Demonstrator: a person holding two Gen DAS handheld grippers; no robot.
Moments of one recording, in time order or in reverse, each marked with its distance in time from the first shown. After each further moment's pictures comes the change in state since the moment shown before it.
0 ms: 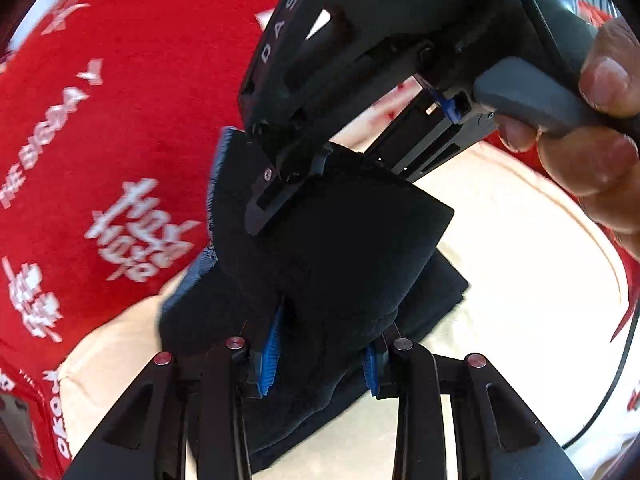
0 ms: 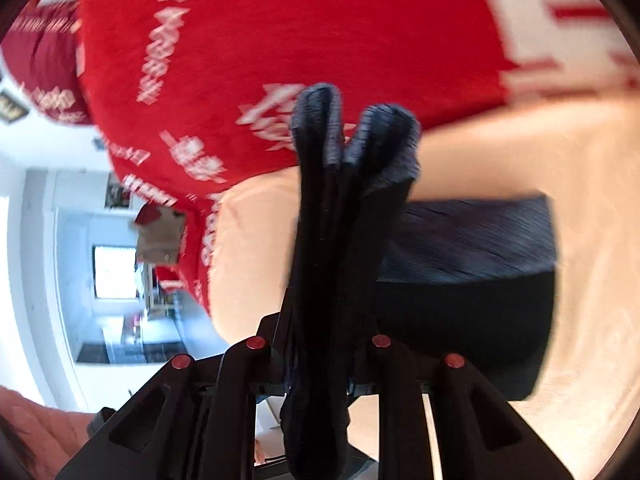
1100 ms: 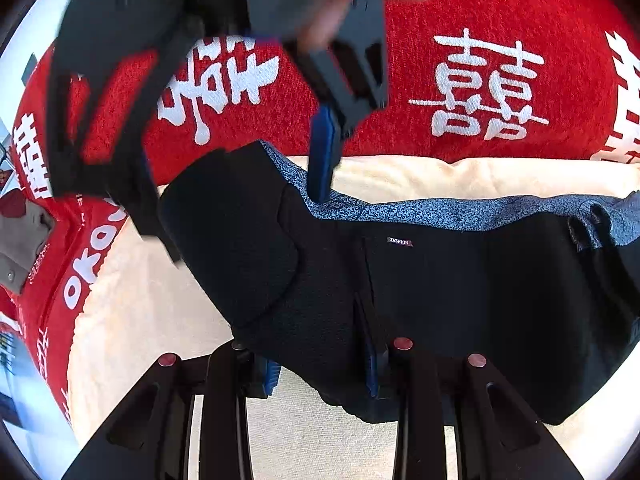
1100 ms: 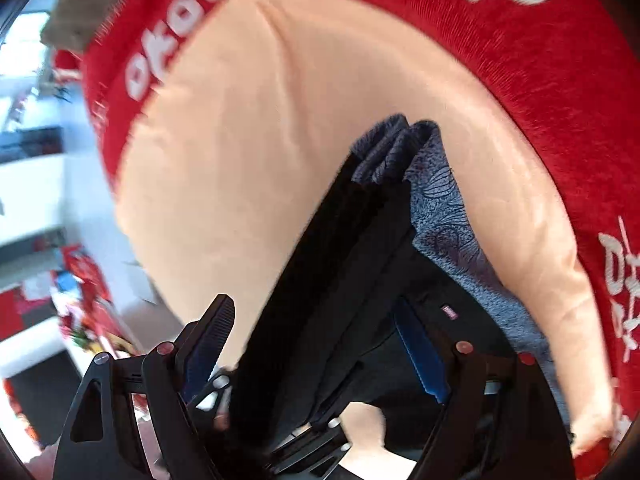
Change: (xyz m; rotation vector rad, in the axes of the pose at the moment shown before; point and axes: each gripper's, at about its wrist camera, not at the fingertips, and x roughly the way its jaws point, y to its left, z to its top) left arm 0.021 0.292 -0.215 -0.541 0.064 0.331; right arm 0.430 0.318 0.027 -0.568 0.722 -0.561
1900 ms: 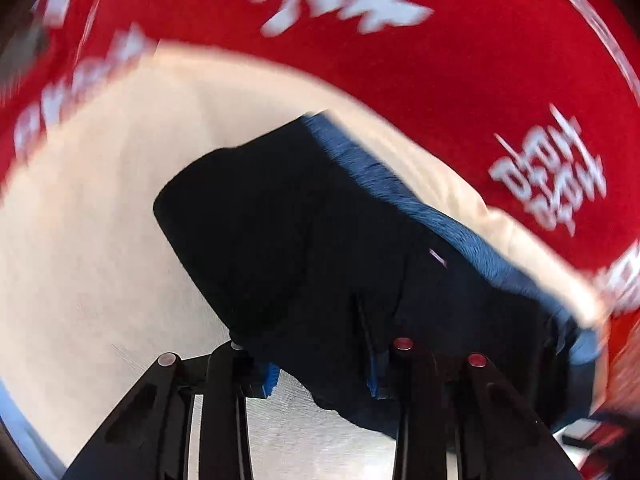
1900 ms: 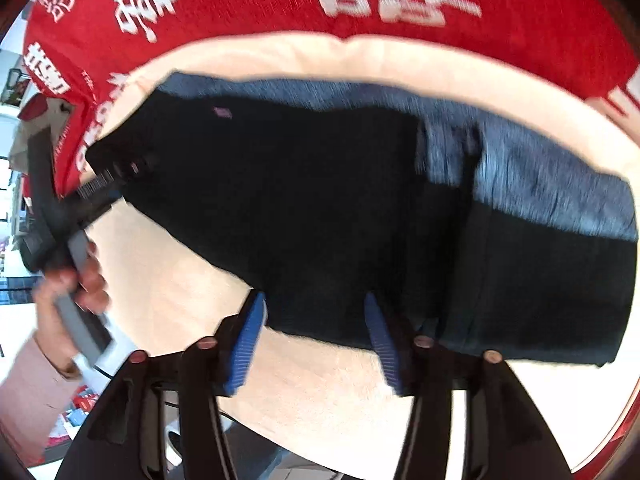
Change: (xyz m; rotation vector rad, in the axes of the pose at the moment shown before) left arm 0.041 0.059 -0.023 -0.426 0.157 -0.198; right arm -0.001 -0.122 -0.288 0.436 -0.469 0.033
